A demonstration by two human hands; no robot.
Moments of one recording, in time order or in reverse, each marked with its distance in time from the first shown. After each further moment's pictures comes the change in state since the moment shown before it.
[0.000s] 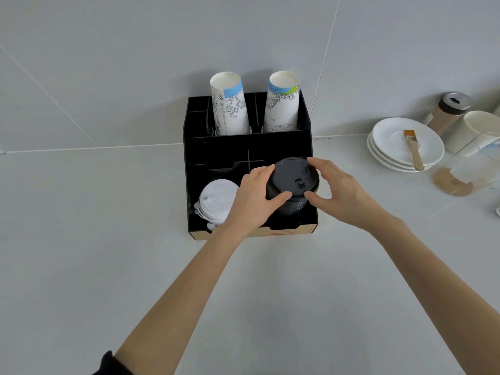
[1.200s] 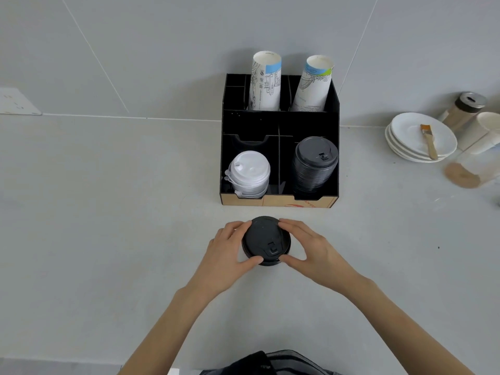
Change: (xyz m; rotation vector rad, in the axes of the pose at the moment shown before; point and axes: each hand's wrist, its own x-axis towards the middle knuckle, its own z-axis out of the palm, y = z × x) left_hand -0.168 -0.081 -0.010 0.051 -0.088 -0.088; right_hand -0.107 -0.062 0.107 0.121 -0.218 -0.041
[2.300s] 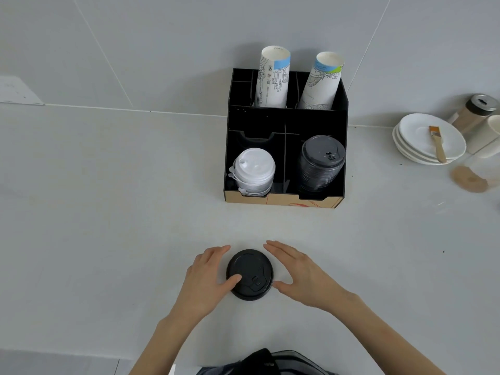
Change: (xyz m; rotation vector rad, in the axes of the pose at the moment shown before) left_hand -0.035 -0.038 0.011 0.012 0.018 -0.237; right_hand -0.006 0.002 0.036 -0.128 -0.292 0.049
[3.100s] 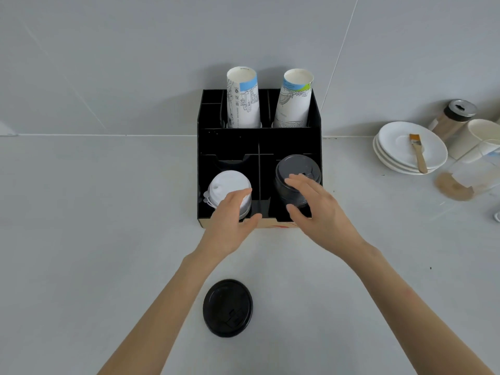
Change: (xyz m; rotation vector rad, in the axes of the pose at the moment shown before) left_hand 0.102 0.117 -0.030 -0.136 0.113 0.228; right_hand 0.028 0.017 -0.132 0.060 0.537 0.004
